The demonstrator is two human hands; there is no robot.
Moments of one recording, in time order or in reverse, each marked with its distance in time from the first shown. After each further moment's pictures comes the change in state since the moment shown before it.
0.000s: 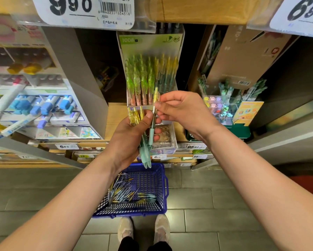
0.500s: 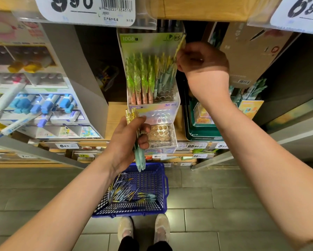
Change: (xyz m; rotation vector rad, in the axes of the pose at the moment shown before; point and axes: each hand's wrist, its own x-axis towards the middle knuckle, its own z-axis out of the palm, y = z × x) left_hand 0.000 -0.004 -0.009 -0.070 0.093 -0.100; right_hand 0.040 -0.040 -0.023 -0.266 0.479 -0.437
